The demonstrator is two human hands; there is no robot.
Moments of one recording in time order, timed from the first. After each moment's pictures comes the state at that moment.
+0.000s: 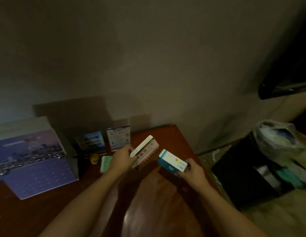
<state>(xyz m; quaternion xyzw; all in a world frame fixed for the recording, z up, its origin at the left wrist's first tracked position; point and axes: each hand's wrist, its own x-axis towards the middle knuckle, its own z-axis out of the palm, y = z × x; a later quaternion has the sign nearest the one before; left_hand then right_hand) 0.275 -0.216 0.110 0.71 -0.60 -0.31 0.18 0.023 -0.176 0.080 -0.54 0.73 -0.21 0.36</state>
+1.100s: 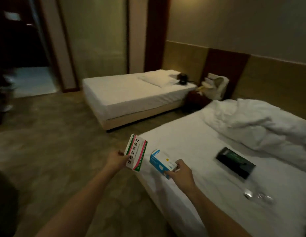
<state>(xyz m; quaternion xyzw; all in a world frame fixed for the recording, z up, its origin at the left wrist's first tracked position) -0.333 0.519 0.182 0.05 -0.85 -0.51 -0.14 -0.238 0.733 0.139 0.23 0.84 -0.49 -0.06</state>
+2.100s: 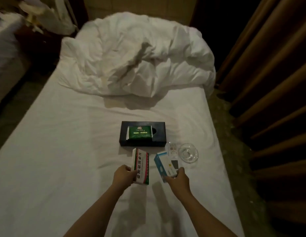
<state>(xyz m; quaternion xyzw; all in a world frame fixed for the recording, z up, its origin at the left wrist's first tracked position) -0.466 1.157 -0.056 -0.20 -0.83 -0.24 -0.47 -0.280 1.202 -0.054 0.69 0.49 -0.52 -0.12</state>
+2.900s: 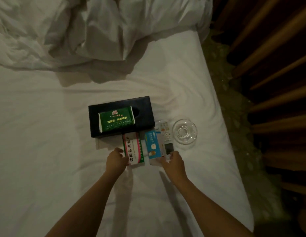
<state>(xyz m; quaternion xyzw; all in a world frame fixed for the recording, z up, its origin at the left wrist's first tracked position) -0.470 1.260 -0.178 -0.32 -0.84 -0.03 -0.44 -0.278 1.268 -0.144 0.74 0.39 -0.54 -0.10</state>
